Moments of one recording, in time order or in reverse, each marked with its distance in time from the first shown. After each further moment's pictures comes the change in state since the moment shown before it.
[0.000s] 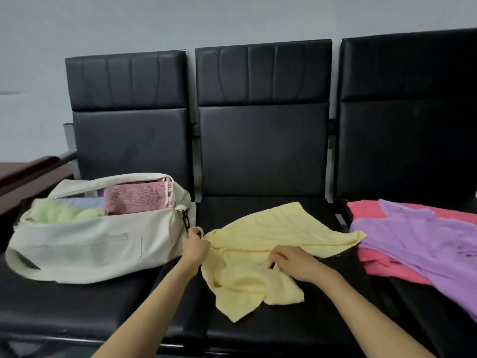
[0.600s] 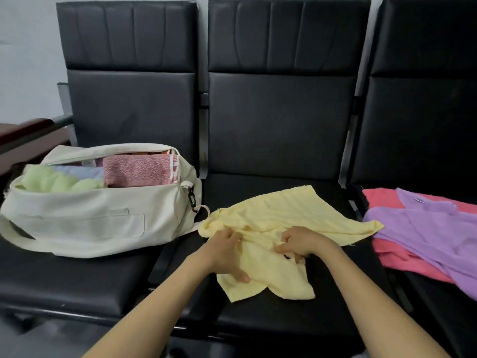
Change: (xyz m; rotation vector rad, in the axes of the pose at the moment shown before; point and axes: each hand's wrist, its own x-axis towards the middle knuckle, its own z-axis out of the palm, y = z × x) left_hand -0.016 -0.015 0.013 0.886 -0.497 0.448; right_hand 0.045 -0.013 -0.006 -0.227 -0.231 0.241
